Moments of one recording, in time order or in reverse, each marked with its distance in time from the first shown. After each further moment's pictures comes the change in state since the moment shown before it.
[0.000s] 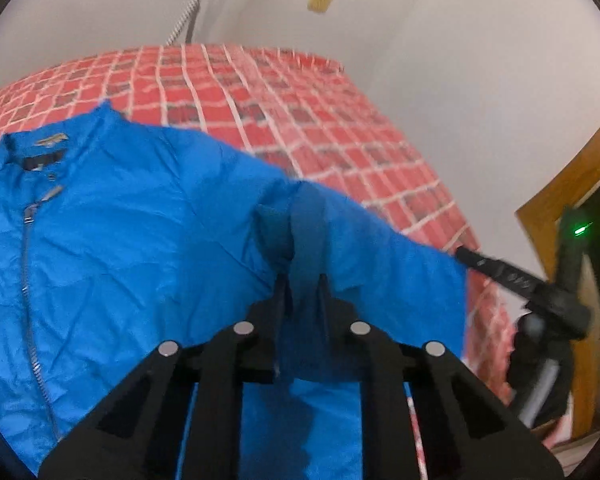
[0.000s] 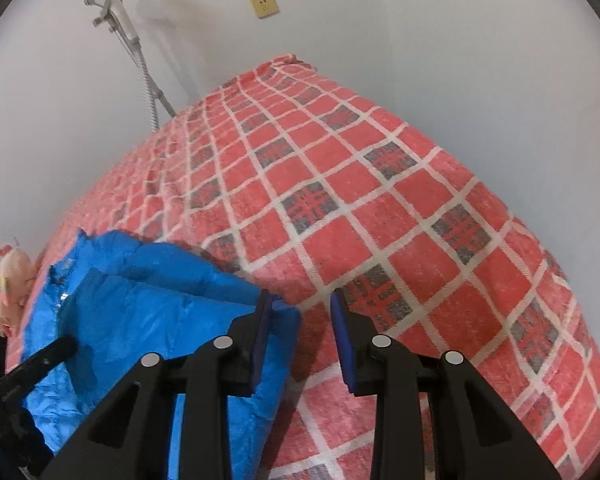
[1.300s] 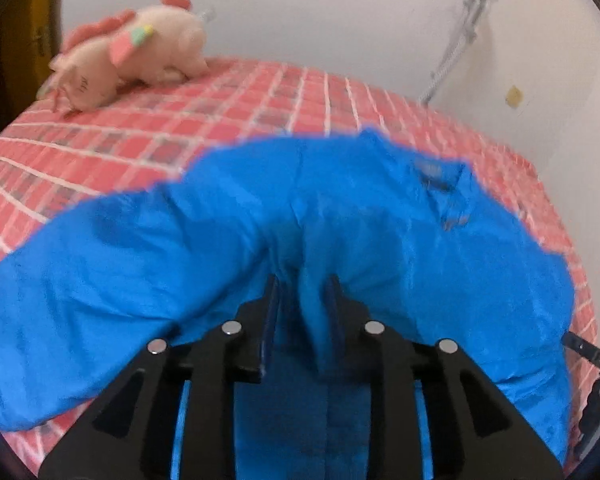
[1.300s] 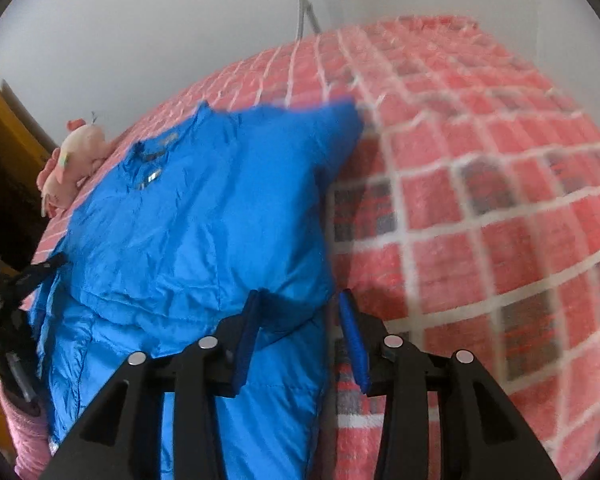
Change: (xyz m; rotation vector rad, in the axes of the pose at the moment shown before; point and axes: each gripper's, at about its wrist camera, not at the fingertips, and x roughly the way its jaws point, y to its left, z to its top) left arm -0.162 0.249 -0.057 -0.323 -0.214 0.484; right arm 0.038 0.153 -0.064 -0.377 0.098 0.136
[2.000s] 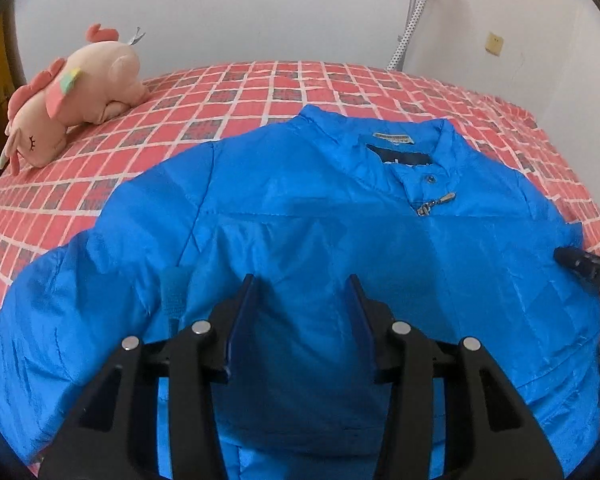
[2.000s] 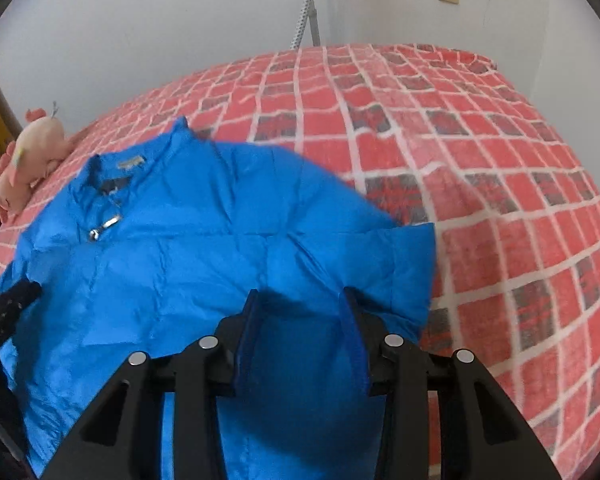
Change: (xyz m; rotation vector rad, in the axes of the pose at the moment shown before) left arm 0.055 -0.069 0.001 0.202 0.048 0.047; right arm 0.090 0.038 0.060 -0.047 0.048 -0.115
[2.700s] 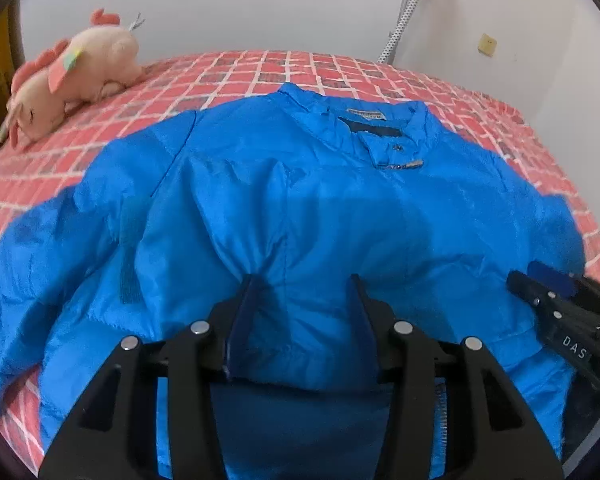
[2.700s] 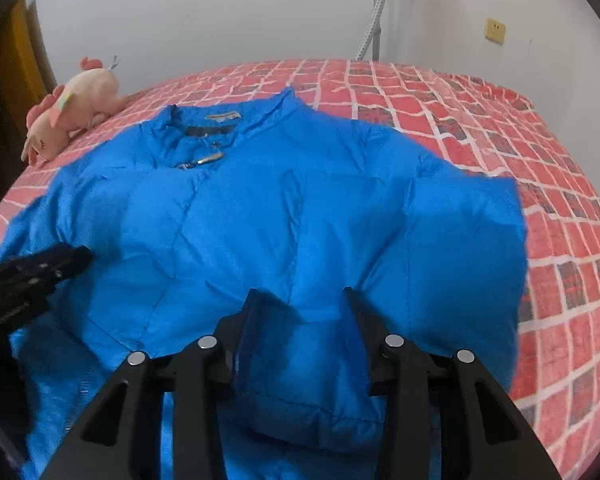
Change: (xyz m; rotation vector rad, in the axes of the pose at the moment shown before) left arm -0.009 -0.025 -0.033 -0.011 0.003 -0.007; right arm -0.011 0.083 -0.055 -0.161 -0.079 0.009
